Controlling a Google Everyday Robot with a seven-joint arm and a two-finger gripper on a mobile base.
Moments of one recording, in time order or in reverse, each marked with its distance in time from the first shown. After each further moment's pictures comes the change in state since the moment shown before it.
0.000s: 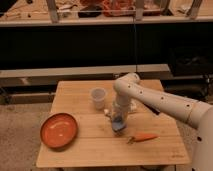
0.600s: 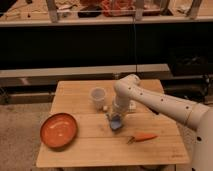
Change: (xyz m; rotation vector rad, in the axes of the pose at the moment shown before) arm 0.015 -0.016 0.013 0.049 0.056 -0.053
